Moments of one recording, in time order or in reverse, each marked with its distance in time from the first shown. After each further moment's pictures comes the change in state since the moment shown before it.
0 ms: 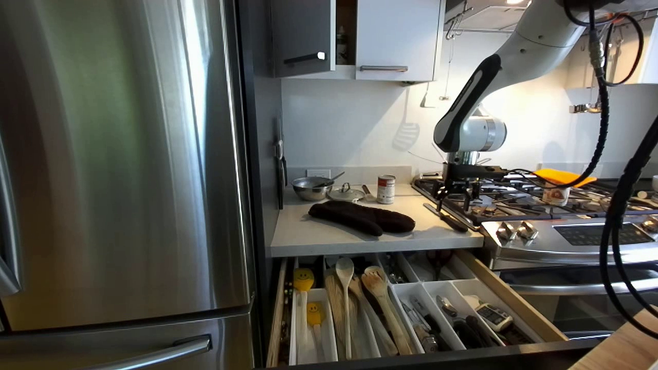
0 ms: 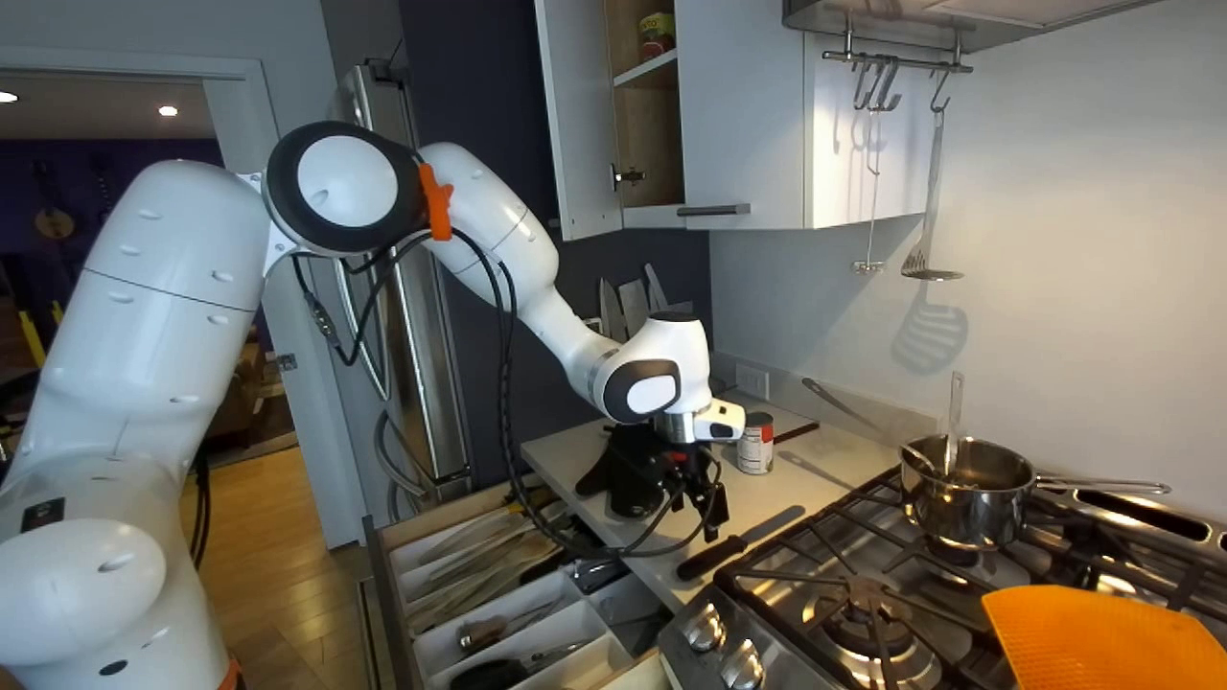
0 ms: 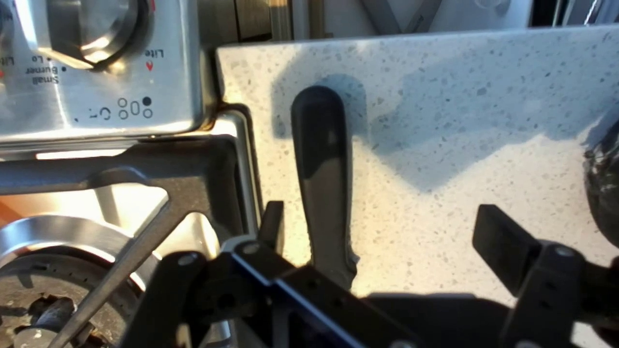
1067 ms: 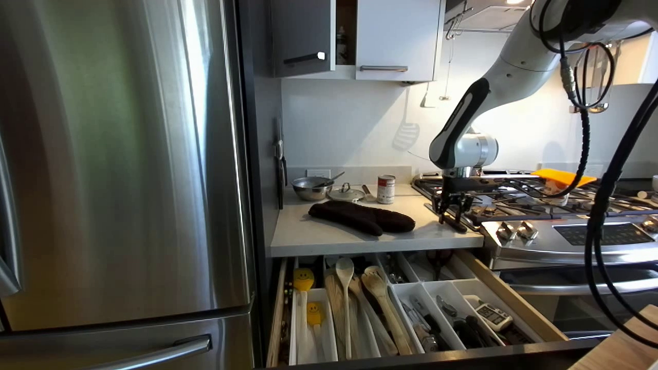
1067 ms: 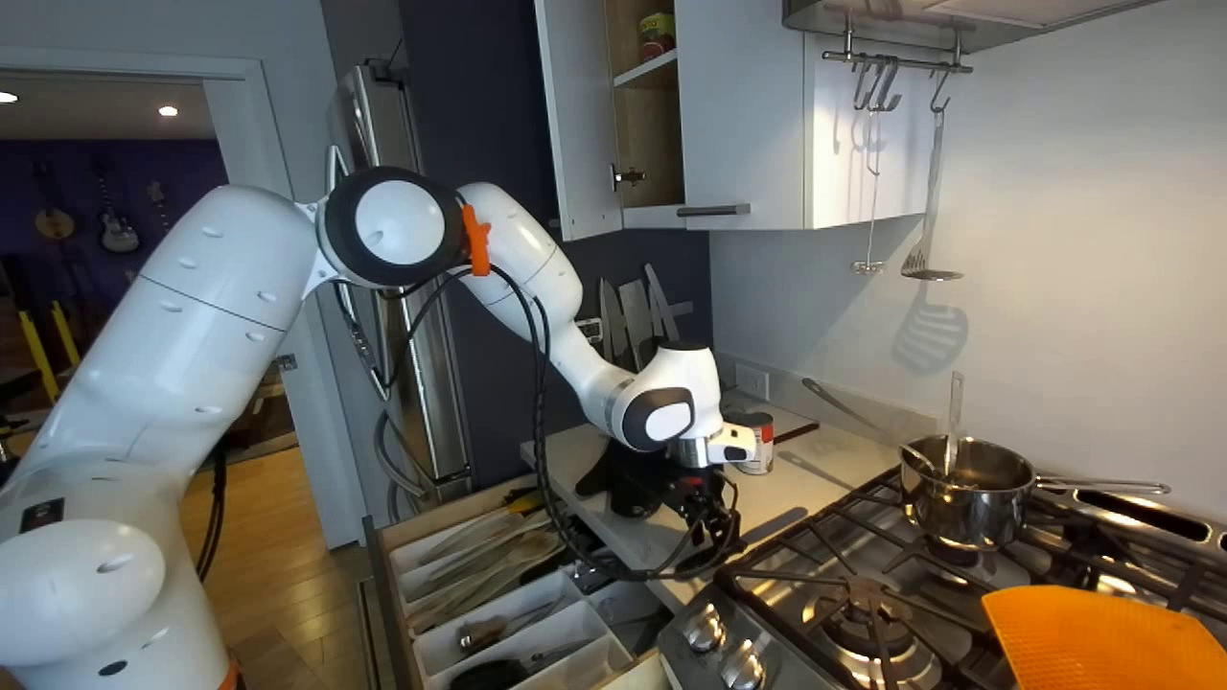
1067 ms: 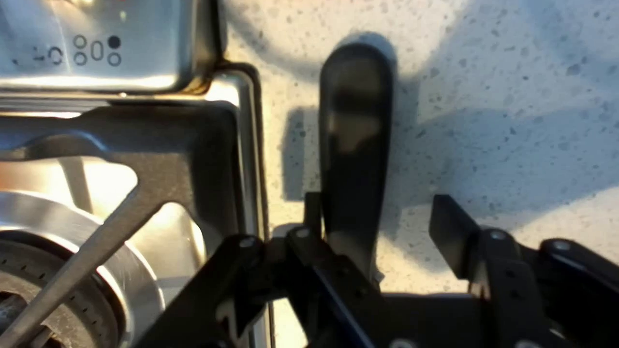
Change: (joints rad) arm -0.004 0.146 0.000 0.104 -0.050 0.046 -0.016
